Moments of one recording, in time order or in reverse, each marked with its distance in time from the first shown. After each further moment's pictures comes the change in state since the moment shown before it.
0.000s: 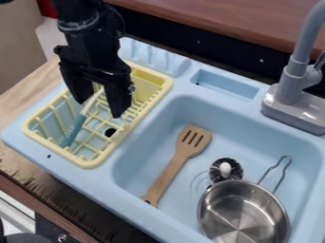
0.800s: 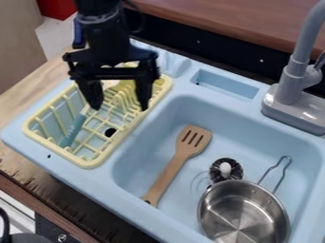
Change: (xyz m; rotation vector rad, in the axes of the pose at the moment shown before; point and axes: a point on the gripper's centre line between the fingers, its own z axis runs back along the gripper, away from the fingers) arm 0.010 -0.039 0.008 -0.052 0.036 0.425
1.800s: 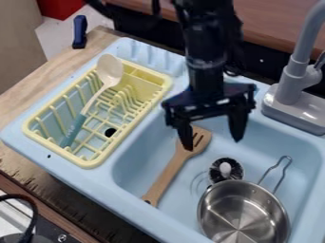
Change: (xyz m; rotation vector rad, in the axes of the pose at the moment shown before) arm -0.018 -0.096 -0.058 -0.024 0.048 0.252
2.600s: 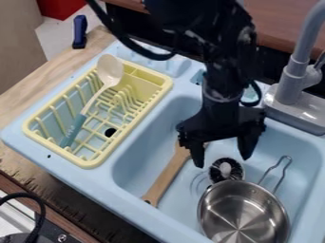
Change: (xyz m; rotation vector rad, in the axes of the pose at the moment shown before) arm -0.004 -0.005 -0.030 0.026 -0.096 -0.006
